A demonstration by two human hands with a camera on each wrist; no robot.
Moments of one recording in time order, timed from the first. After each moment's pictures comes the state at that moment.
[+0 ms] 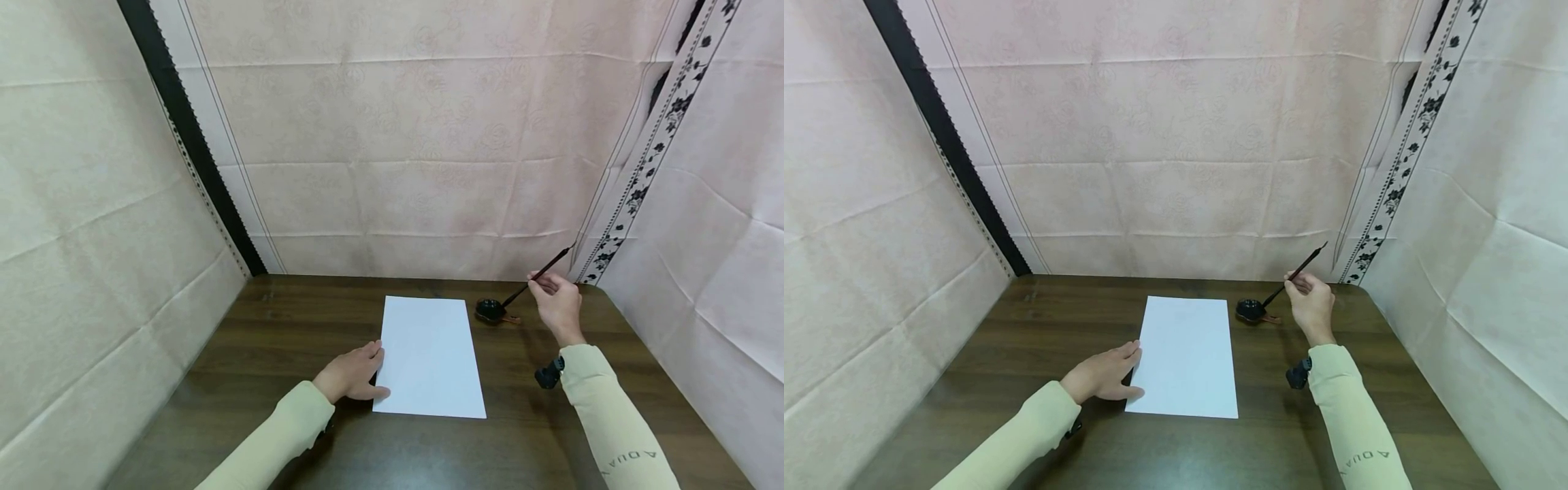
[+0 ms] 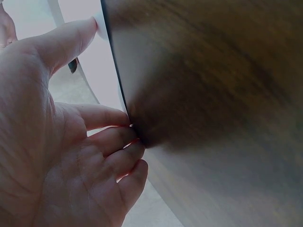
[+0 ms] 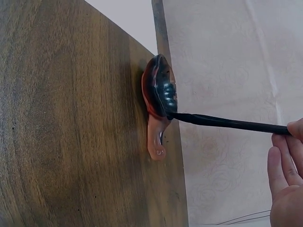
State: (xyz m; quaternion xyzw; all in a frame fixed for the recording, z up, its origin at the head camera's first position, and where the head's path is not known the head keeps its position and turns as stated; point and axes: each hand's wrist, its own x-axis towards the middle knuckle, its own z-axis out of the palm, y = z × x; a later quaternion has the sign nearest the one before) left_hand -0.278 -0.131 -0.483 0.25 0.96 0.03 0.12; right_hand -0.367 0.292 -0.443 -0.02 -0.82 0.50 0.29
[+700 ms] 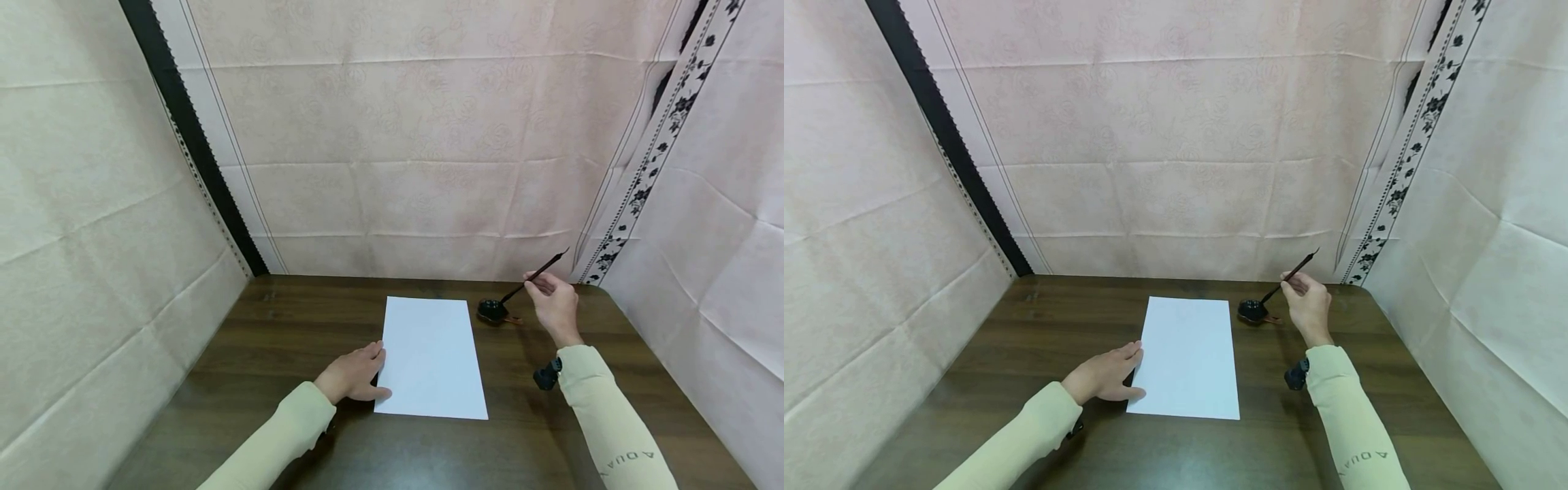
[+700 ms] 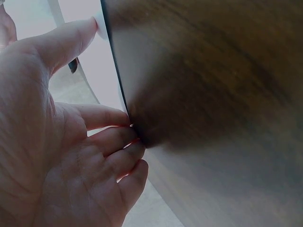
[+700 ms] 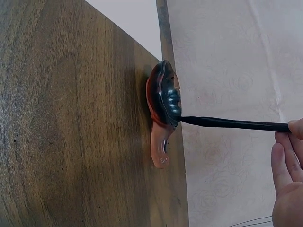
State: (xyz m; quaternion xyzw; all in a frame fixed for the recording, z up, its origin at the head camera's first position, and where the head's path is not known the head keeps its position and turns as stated) left_hand -0.276 -0.130 -0.480 0.25 0.96 0.03 0.13; right_hand -0.371 0.286 -0.447 -0.01 -0.82 0.49 0.28
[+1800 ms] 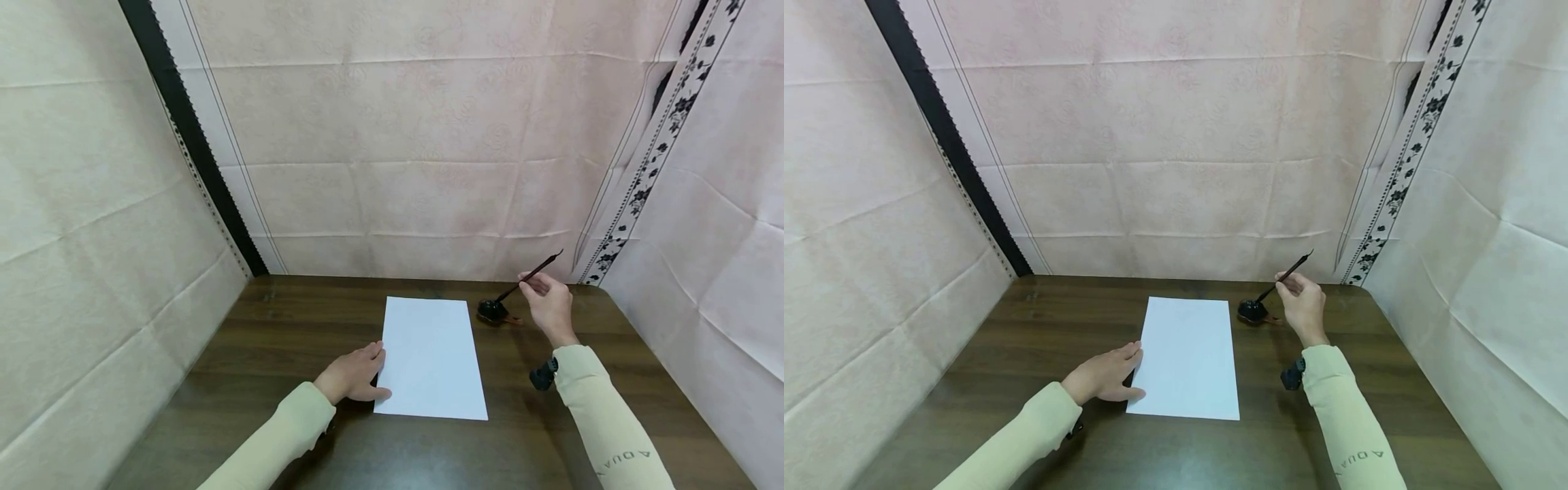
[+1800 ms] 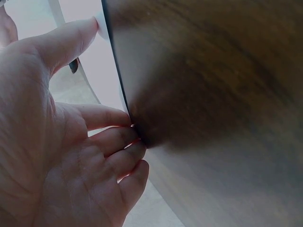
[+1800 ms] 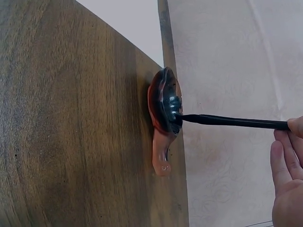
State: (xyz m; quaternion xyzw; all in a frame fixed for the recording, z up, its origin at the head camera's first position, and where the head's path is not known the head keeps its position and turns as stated) left_hand -0.276 -0.130 -0.480 0.25 0.96 0.02 0.12; right_hand -0.372 0.279 -0.448 0.01 -0.83 0.49 0.27
